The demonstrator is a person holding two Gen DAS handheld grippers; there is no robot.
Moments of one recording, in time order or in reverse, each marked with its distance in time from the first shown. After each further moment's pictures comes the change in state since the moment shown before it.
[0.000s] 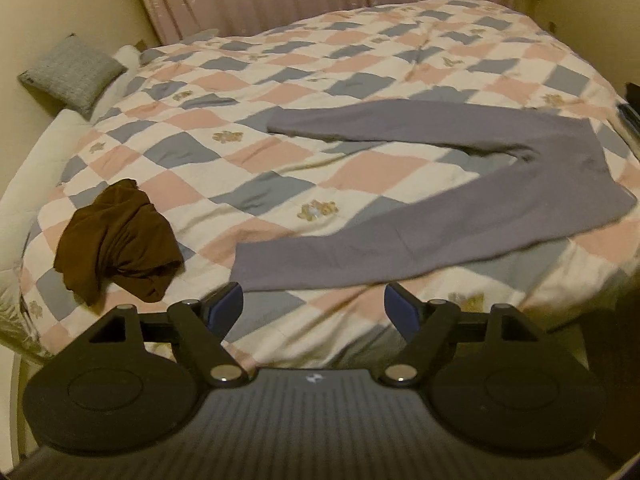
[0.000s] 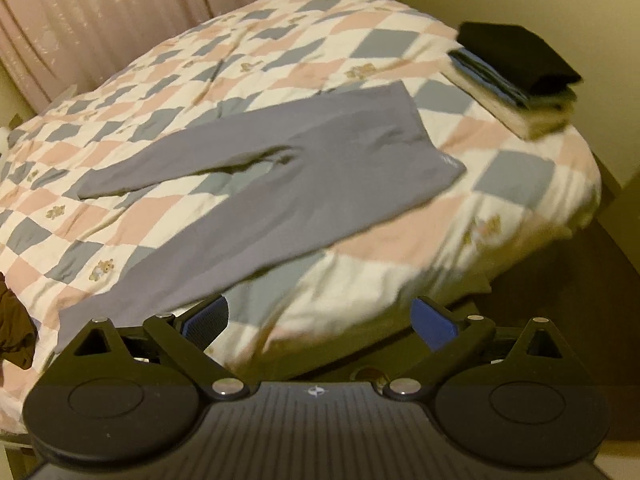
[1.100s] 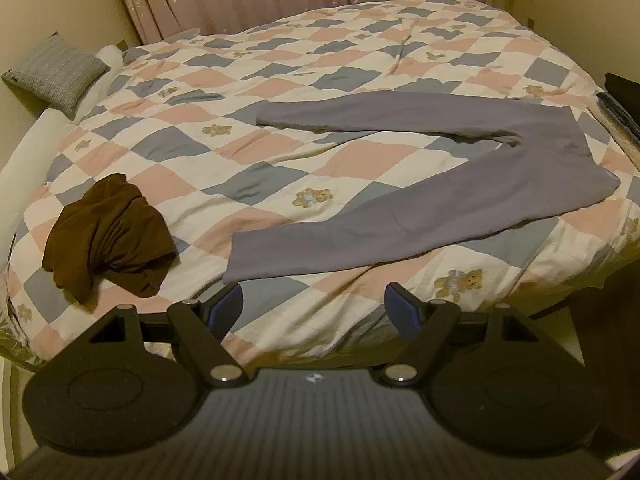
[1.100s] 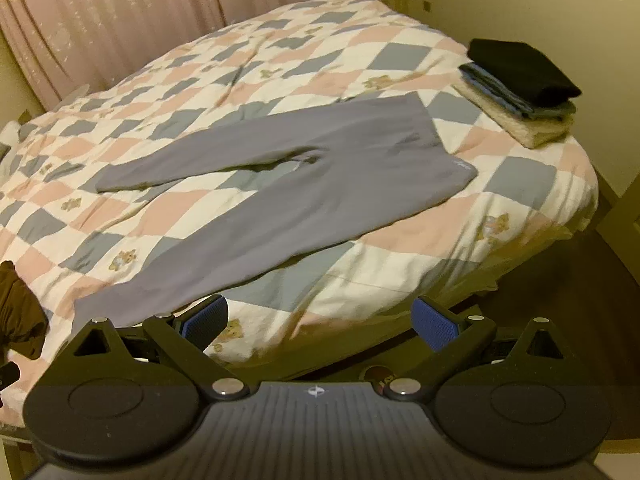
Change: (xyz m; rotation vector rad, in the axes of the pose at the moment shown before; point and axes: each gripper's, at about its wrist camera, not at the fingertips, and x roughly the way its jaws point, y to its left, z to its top) left arm 0.001 0.027 -0.021 0.017 0.002 -0.054; right arm -0.026 0.050 -0.026 -0.042 -0.042 0.010
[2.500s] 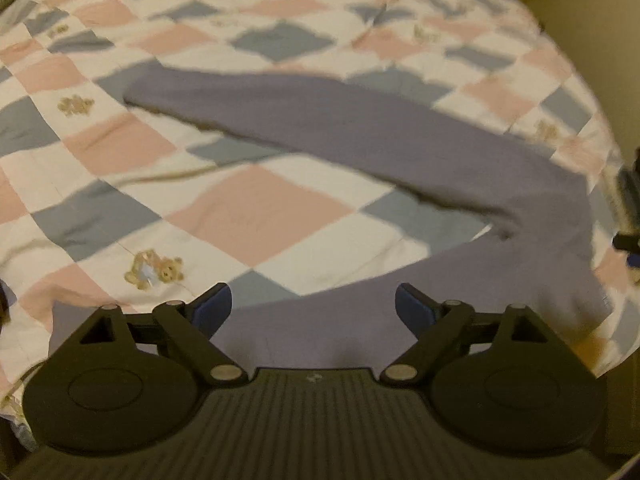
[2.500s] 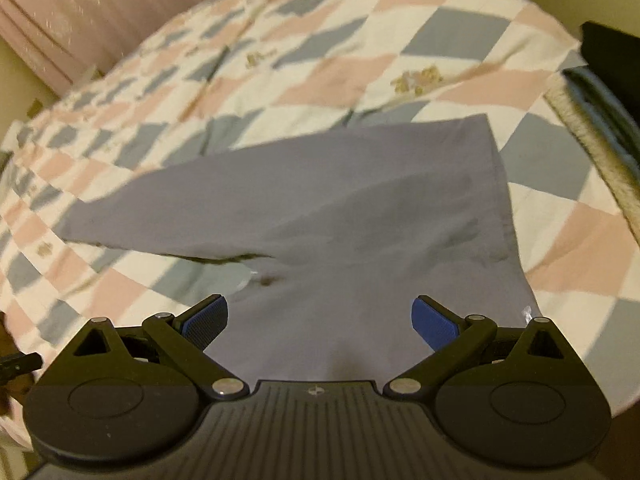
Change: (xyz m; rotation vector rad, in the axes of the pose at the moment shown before) left arm 0.262 -0.095 0.197 -0.155 0.234 -0.203; right arm 0.285 -0.122 0.245 -0.058 0.189 0.180
